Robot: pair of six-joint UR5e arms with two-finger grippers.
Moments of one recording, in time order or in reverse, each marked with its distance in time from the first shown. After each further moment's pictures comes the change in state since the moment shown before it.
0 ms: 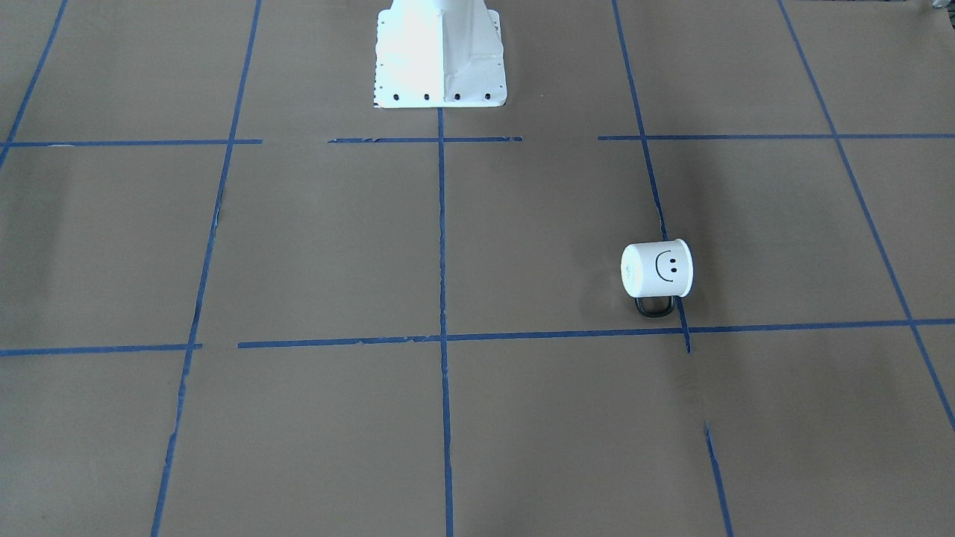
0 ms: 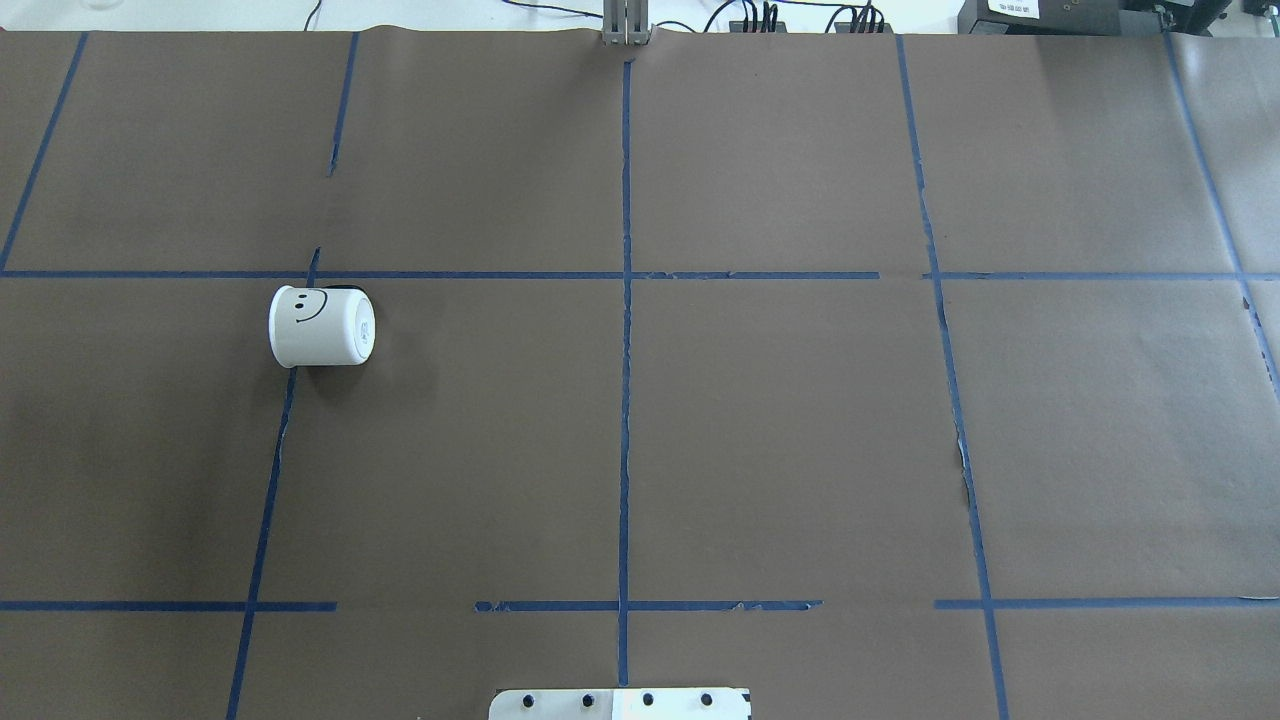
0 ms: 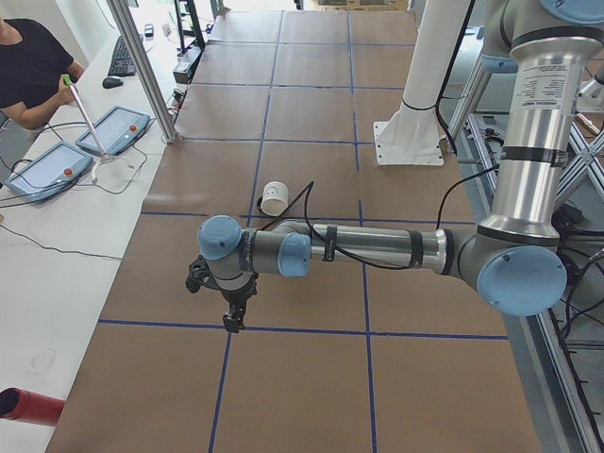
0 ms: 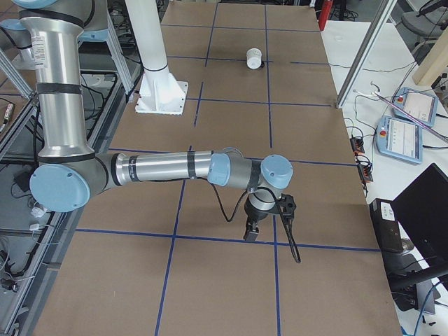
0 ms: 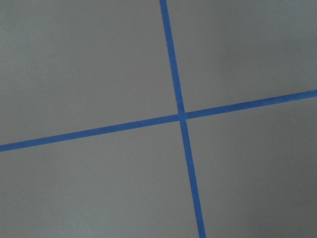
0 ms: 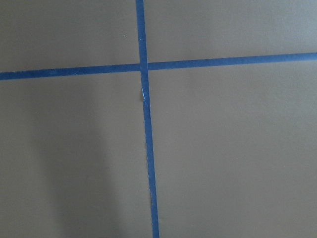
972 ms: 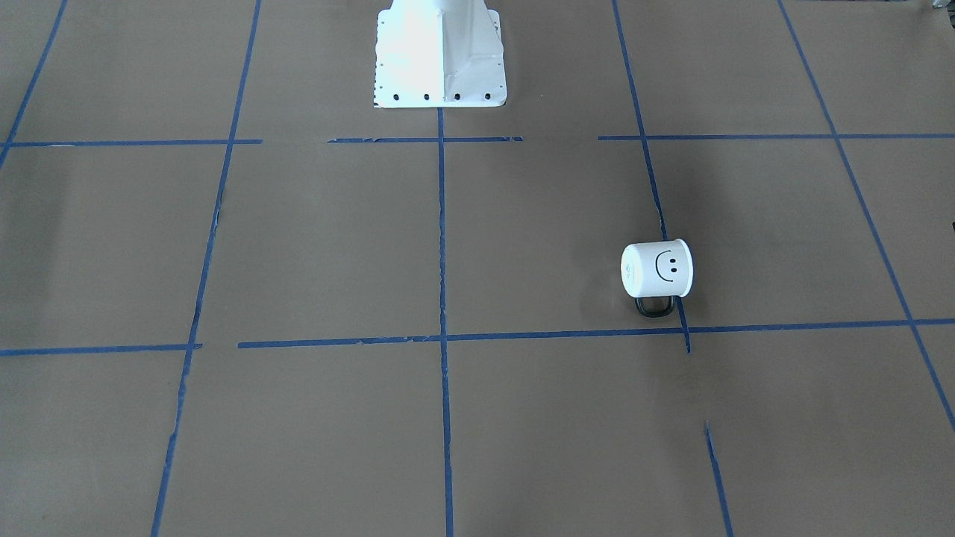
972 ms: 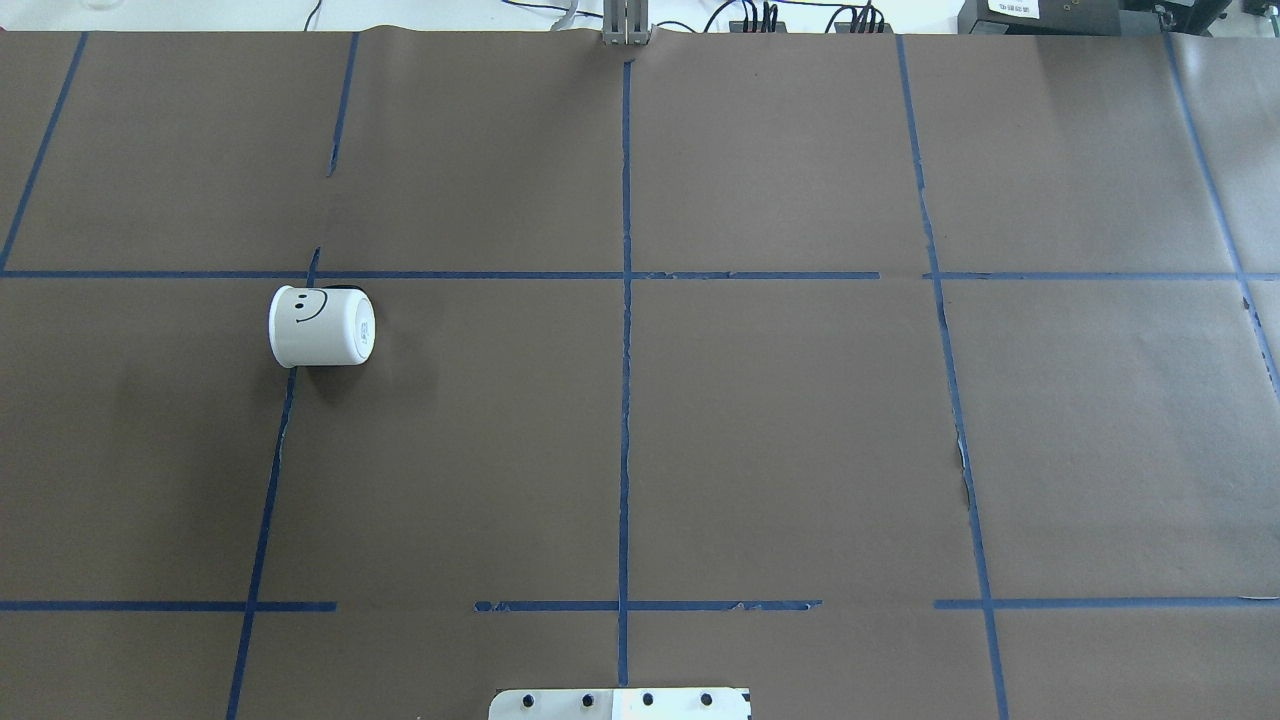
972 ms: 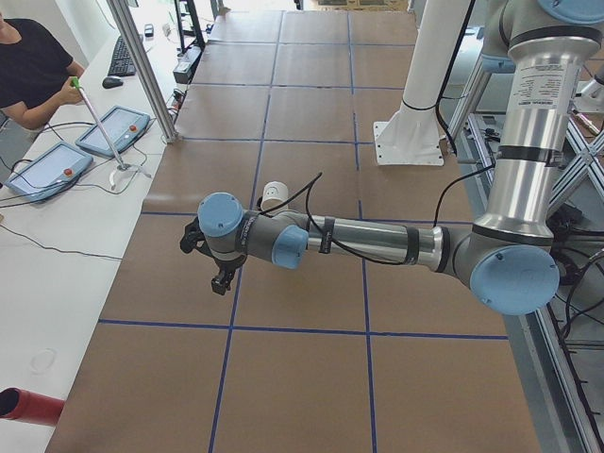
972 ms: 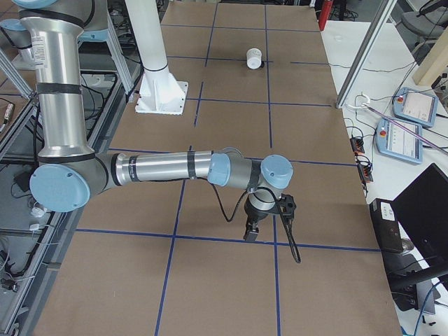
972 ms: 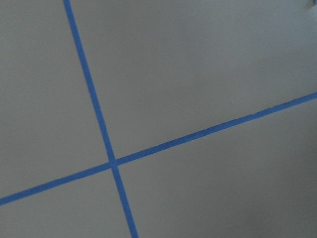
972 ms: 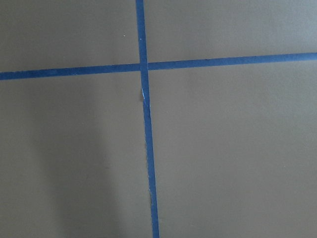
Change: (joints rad) left arm 0.016 -0.019 -0.029 -0.279 -0.176 -0.112; right arm 0.000 0.000 0.000 0.000 0.000 0.000
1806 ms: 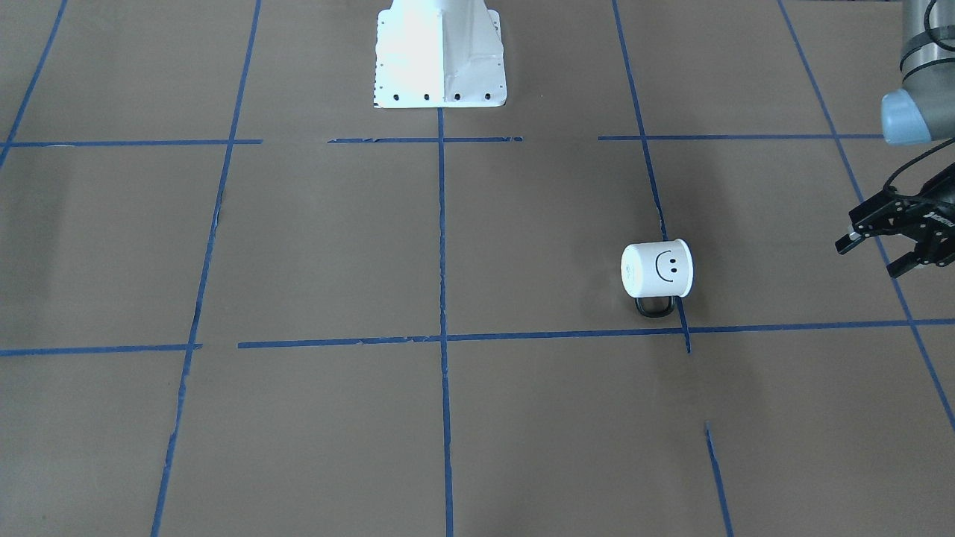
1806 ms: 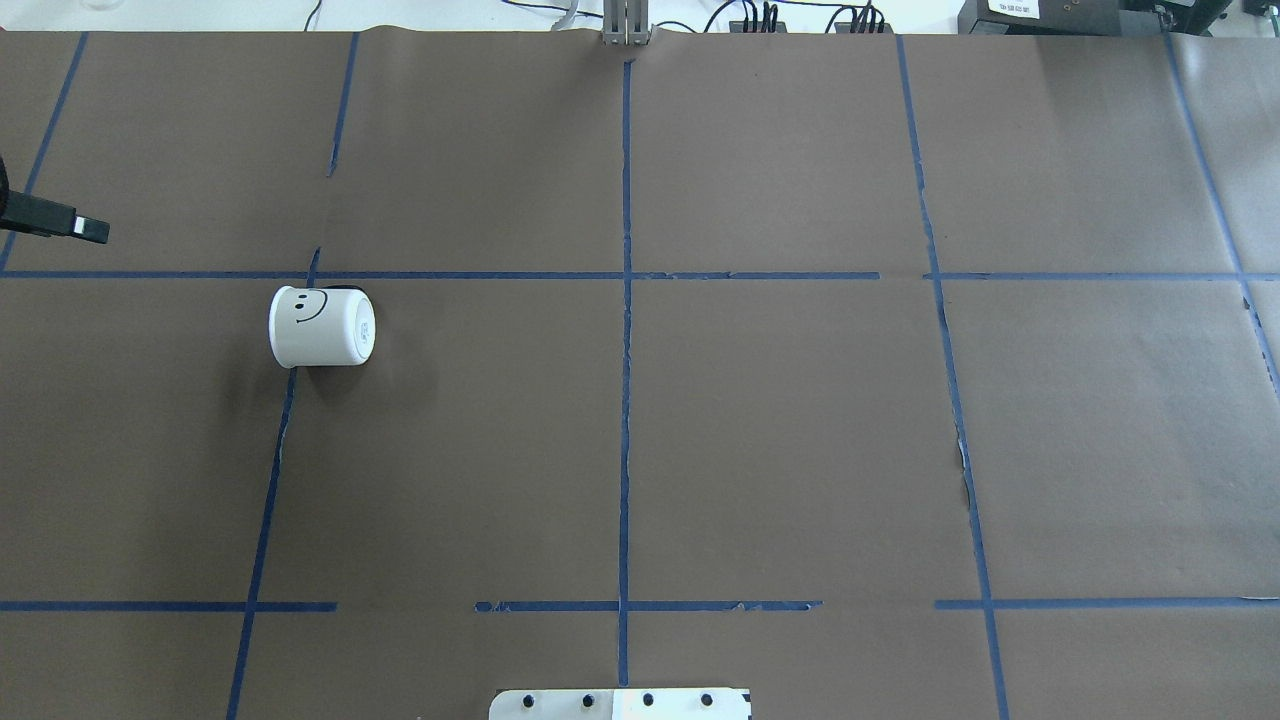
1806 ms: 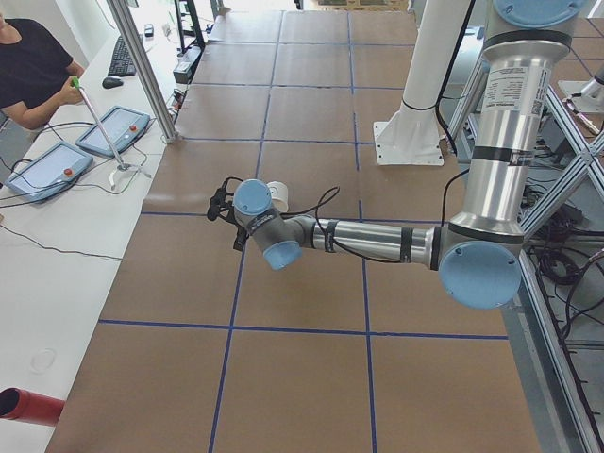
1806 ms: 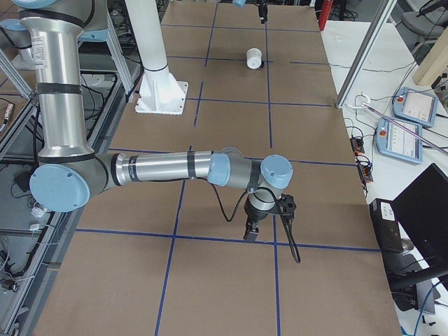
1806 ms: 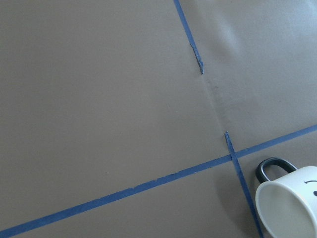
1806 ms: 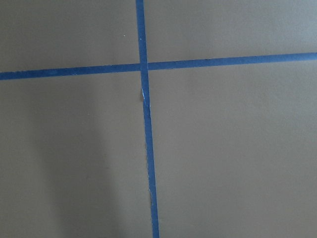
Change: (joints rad) left arm 0.287 -0.001 0.084 -0.722 0.088 -0.794; right arm 0.000 0.000 0.000 0.000 0.000 0.000
